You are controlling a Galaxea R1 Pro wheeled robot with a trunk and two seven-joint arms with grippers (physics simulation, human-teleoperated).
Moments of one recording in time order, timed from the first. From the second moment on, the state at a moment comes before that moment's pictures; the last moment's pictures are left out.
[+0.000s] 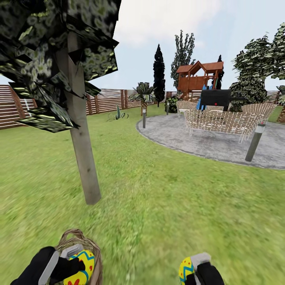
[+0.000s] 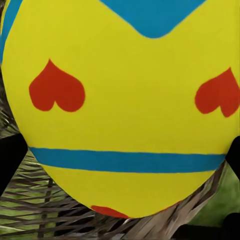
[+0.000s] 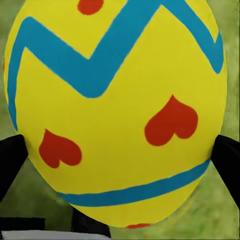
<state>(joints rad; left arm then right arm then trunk) -0.35 0.16 0.14 -0.81 0.26 0.96 -0.07 -0.13 -0.01 0.18 -1.20 0.04 0.98 -0.13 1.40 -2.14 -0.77</state>
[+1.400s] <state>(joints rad) -0.35 0.20 0.14 -0.82 0.27 0.96 -0.07 -0.19 -0.02 0.22 -1.19 0.03 0.98 -0.13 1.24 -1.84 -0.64</state>
